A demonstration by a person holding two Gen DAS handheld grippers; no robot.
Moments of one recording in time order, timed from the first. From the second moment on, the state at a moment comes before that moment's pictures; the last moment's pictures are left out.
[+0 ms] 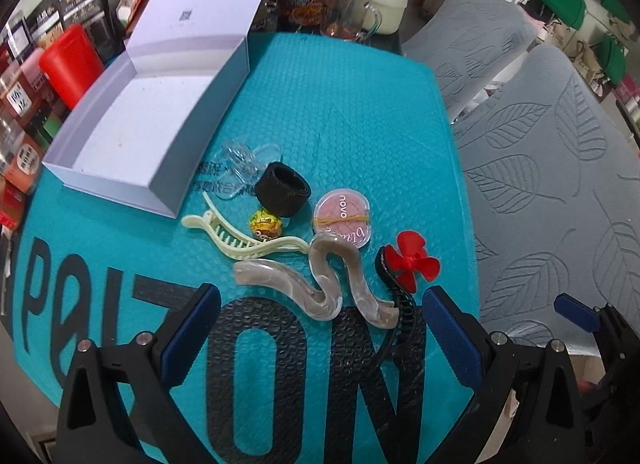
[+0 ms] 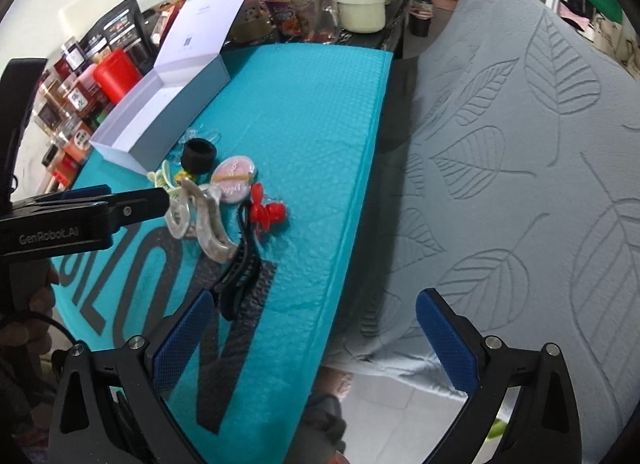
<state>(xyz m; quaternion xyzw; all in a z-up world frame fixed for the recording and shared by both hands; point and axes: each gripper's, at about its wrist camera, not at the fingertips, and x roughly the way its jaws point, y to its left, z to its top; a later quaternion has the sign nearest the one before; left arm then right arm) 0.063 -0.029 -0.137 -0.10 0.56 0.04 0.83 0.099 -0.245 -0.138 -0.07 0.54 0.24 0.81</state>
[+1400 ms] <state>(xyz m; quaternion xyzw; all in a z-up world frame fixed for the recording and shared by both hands) 0.052 0.019 -0.184 -0.10 0.58 0.04 0.81 0.113 -0.197 -0.181 -0.06 0.57 0.25 0.78</state>
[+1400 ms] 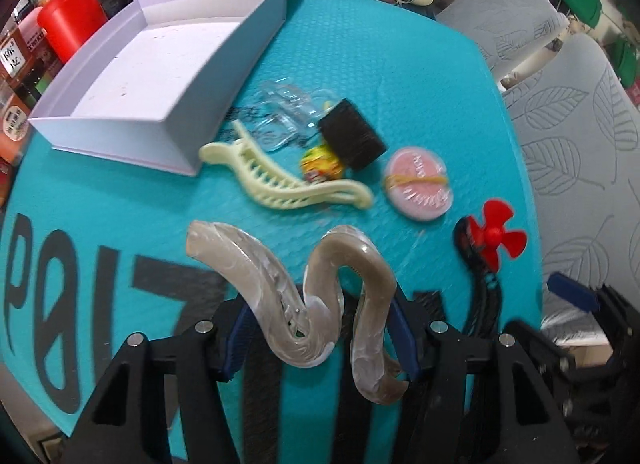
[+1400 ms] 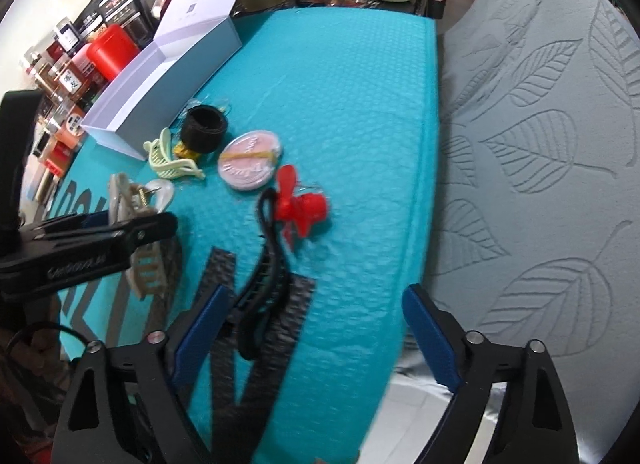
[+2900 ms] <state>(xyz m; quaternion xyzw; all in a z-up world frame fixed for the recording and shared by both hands) -0.033 0.080 -0.093 -0.03 0.53 -0.07 0.85 0.005 -0.132 -0.129 0.00 0.55 0.14 0.82</state>
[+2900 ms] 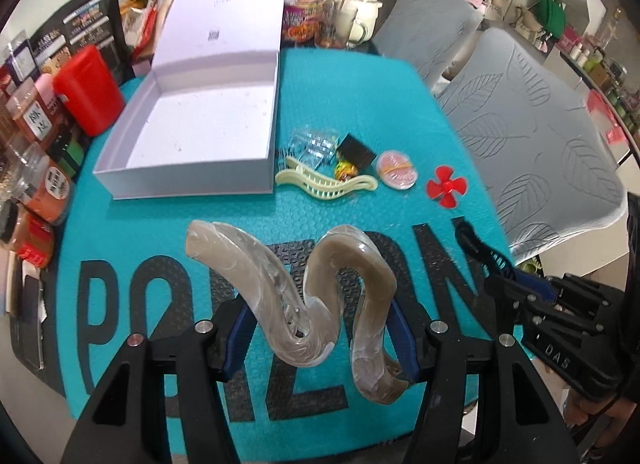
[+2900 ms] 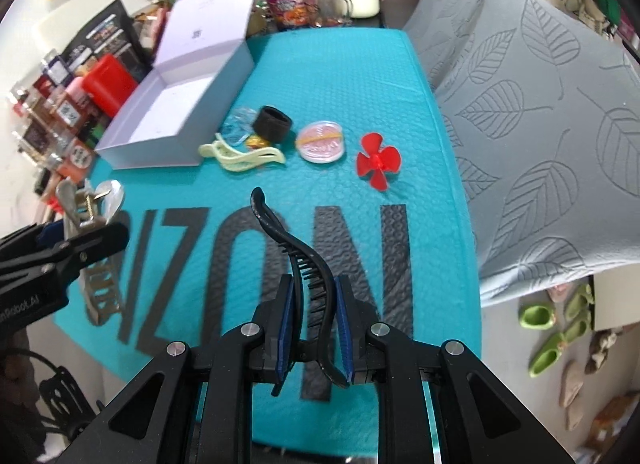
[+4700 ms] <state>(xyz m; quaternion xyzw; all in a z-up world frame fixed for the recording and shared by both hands) 0.086 0.199 -0.027 -0.05 0.47 -0.02 0.88 0.127 0.014 -0.046 -0.03 0.48 0.28 0.83</state>
